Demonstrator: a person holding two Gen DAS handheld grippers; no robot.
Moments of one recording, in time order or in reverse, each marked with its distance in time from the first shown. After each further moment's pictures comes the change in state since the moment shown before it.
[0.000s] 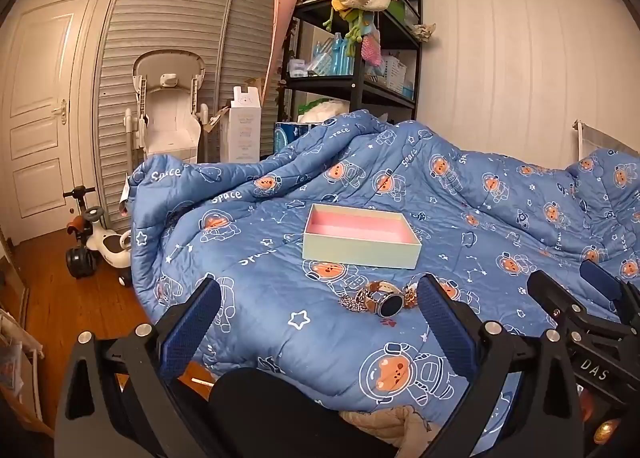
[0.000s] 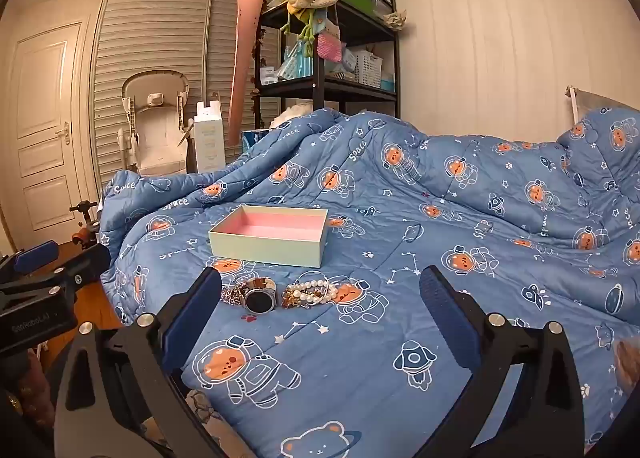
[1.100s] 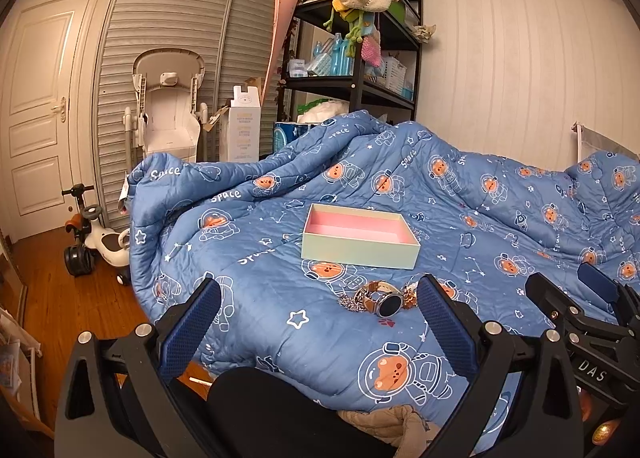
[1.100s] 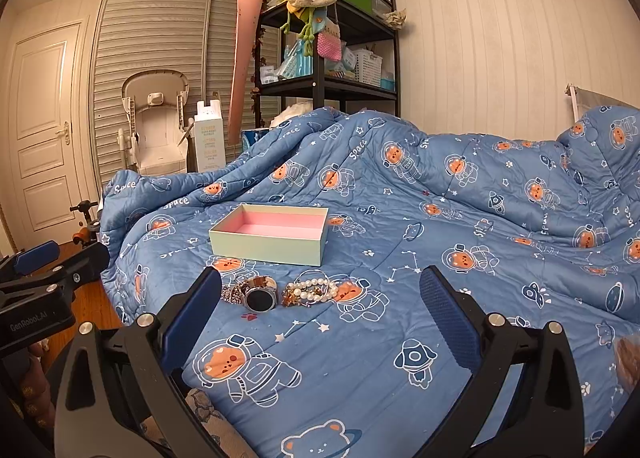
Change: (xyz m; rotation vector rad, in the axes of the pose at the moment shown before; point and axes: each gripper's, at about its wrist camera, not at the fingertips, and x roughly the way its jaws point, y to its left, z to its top) left arm 0.004 -0.004 -0.003 -0.007 0.010 -0.008; right arm 0.000 -0.001 -0.002 0.004 0.003 0.000
